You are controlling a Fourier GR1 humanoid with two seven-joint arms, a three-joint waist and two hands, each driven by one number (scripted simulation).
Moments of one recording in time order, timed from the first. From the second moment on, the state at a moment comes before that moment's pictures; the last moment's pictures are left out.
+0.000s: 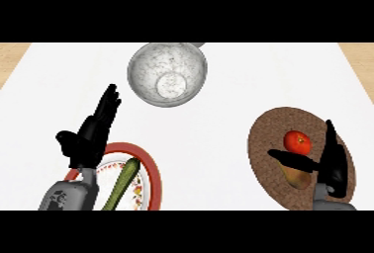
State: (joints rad) left arm -0.15 0.09 -0.09 -1.55 -0.02 0.12 0.09; right arm -0.02 -0.08 -0.07 -1.56 0.56 -0.37 0.62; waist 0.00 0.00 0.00
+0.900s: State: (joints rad) left arm -0.15 0.07 -0.06 -1.53 -0.04 0.09 0.07; right arm -0.08 -0.08 0.01 -1.43 0.59 -0.31 0.46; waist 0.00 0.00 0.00
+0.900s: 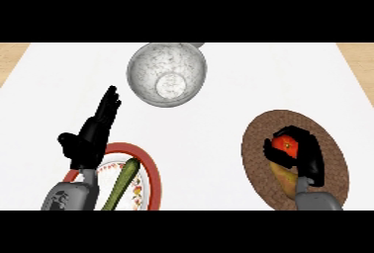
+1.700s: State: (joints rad) left arm -0.23 0.03 -0.15 -1.49 -0.06 0.04 0.08; right arm -0.68 0.00 0.67 -1.36 0.59 -0.66 0.65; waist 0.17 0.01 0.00
